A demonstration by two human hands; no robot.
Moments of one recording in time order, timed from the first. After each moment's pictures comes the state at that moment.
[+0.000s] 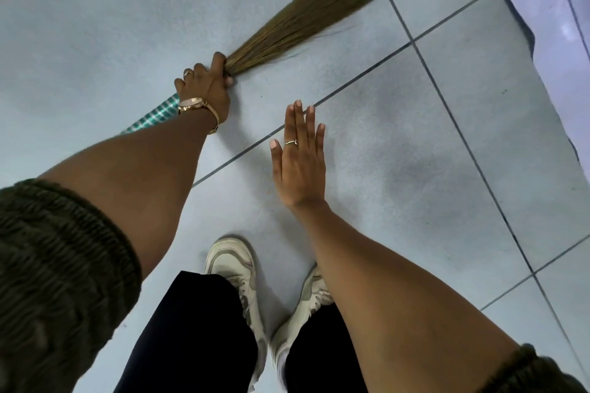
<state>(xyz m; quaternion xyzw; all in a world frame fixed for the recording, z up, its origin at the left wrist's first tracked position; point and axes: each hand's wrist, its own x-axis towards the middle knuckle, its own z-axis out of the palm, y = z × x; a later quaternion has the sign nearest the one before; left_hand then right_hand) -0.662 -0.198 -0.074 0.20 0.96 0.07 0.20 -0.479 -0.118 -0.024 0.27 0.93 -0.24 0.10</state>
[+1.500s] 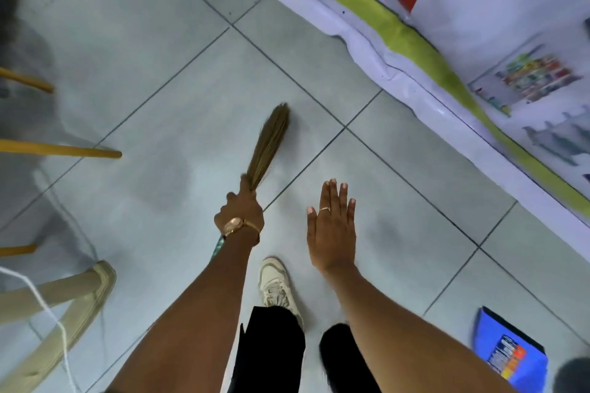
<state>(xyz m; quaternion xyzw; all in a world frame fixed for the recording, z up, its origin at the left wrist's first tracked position) -0.541 -0.203 0.279 0.12 0.95 0.00 0.30 -0.404 -0.119 0.287 0.41 0.88 -0.24 0.09</state>
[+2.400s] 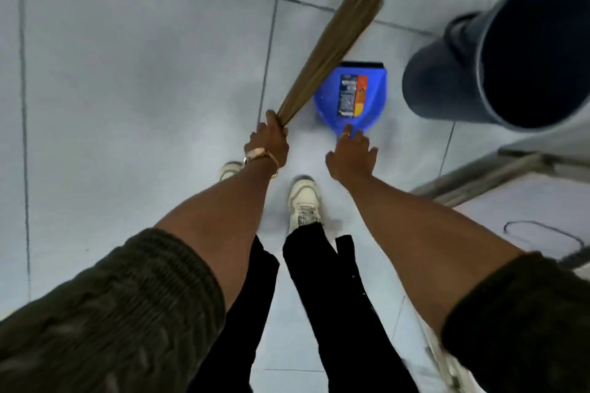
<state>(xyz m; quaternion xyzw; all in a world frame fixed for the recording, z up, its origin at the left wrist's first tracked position) 0.052 -0.134 0.160 0.44 0.78 -0.03 0.44 0.200 -0.118 0.181 0.69 0.58 -0.29 0.32</state>
